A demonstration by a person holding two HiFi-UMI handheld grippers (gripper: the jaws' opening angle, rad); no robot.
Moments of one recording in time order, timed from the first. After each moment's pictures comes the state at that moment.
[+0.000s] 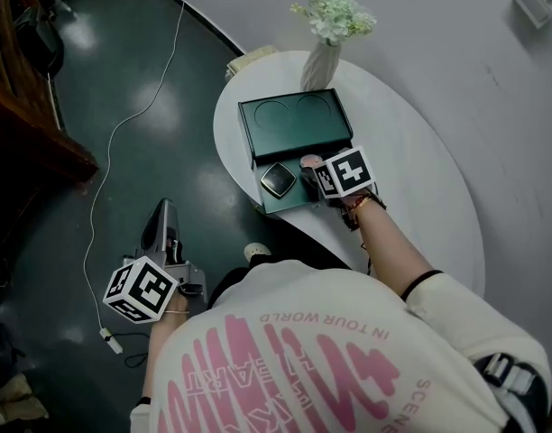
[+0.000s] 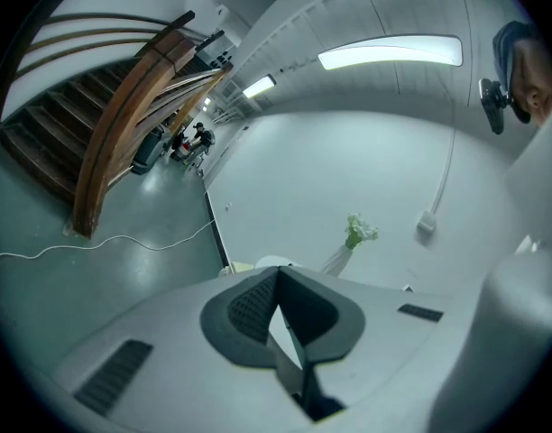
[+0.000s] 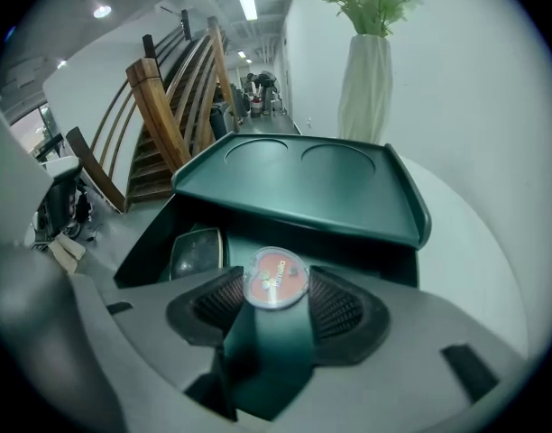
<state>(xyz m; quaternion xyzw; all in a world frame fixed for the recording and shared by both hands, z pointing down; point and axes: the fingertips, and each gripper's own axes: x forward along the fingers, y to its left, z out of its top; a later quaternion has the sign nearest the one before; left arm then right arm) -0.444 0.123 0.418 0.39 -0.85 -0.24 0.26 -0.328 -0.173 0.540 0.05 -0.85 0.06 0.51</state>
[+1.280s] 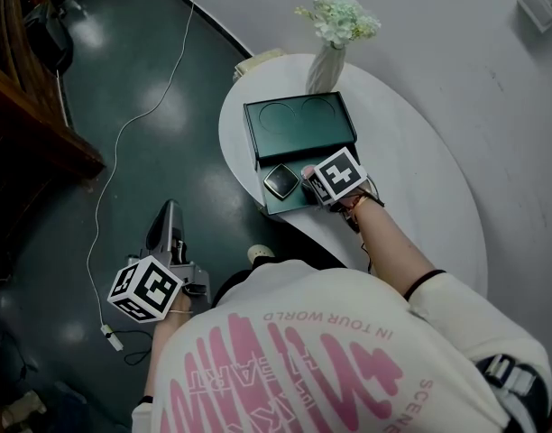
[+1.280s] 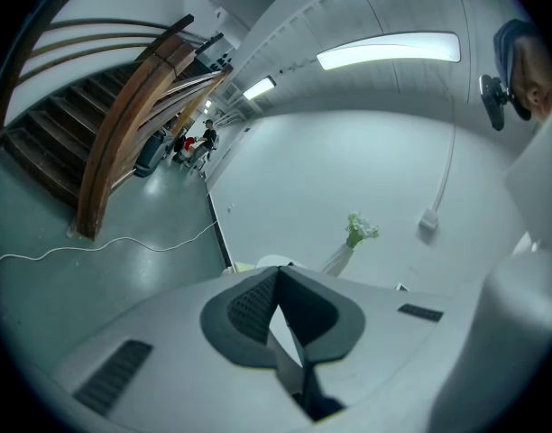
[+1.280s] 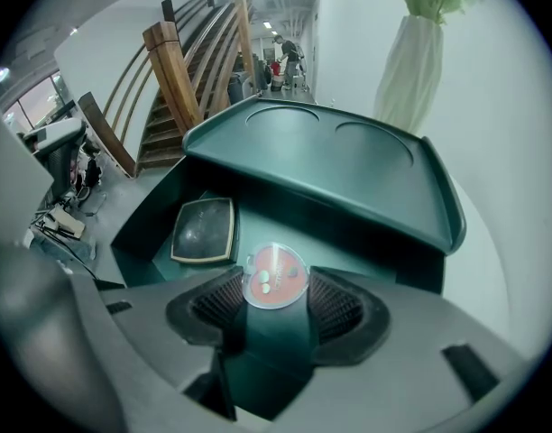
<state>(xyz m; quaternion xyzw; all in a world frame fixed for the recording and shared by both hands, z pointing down) -0.437 0.123 0.418 0.38 -0.85 -0.24 0.26 -0.324 -0.154 0.559 -0.02 -0.82 0.01 0.57</state>
